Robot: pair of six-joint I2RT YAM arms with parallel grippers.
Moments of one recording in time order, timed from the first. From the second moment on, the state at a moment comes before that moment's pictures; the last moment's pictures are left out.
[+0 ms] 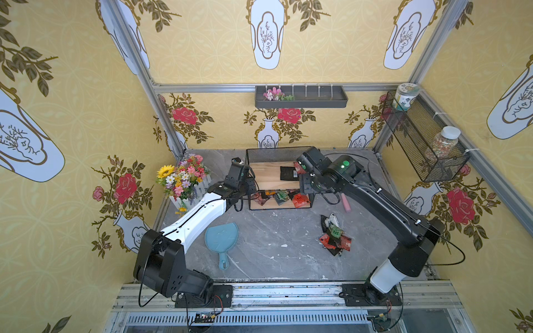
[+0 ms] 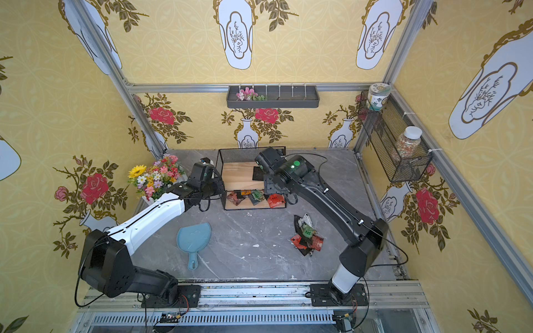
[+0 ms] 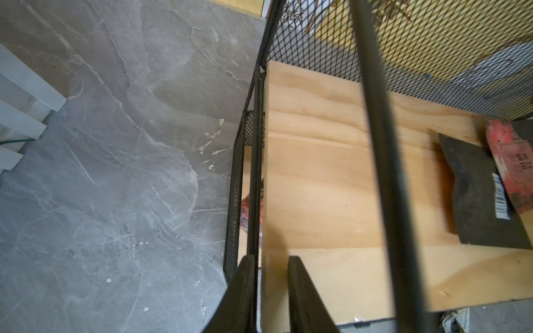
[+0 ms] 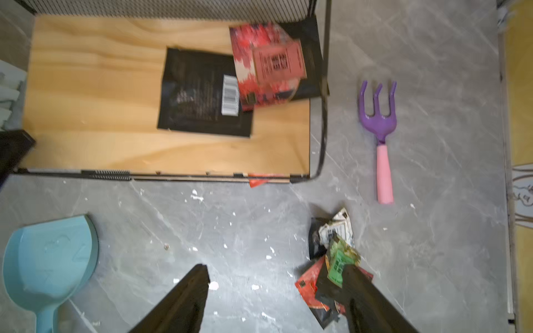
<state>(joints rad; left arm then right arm) -0.45 1.45 1.10 -0.44 -0.11 -0.55 0.73 1.70 1.90 -1.32 0.35 0.57</state>
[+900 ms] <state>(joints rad) -0.45 1.46 1.11 -0.44 -0.11 -0.55 0.66 2.18 2.28 -1.23 0.26 0.44</state>
